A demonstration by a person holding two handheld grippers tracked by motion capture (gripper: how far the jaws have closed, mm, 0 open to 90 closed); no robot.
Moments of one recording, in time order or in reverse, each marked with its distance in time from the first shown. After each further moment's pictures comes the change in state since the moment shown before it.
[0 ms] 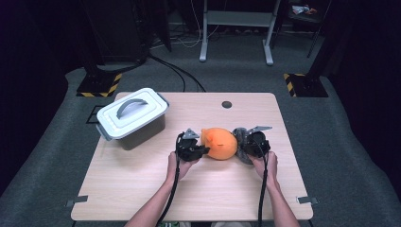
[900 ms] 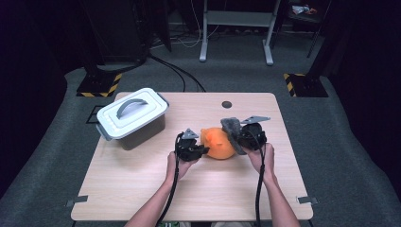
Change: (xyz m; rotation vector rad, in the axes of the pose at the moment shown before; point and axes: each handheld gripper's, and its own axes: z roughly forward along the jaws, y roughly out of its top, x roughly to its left) left arm 0.002 -0.001 -0.001 -0.003 0.004 0.005; right arm 0.035 0.043 -0.042 -0.097 0.069 -0.101
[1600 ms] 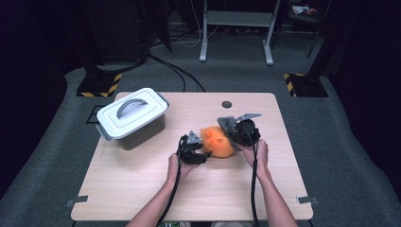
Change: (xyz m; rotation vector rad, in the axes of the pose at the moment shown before) left arm -0.008 -0.007 0.013 0.029 0.118 0.138; right arm -0.001 0.009 0.023 0.041 -0.035 0.049
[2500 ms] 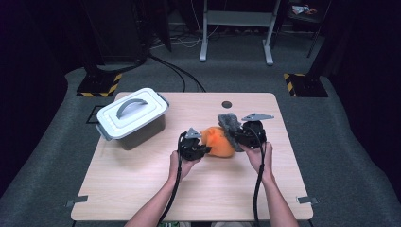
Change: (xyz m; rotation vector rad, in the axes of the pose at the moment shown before) left arm 0.002 0.015 -0.012 -0.029 -0.108 -0.127; right arm 0.008 0.001 -0.043 -0.141 0.107 0.014
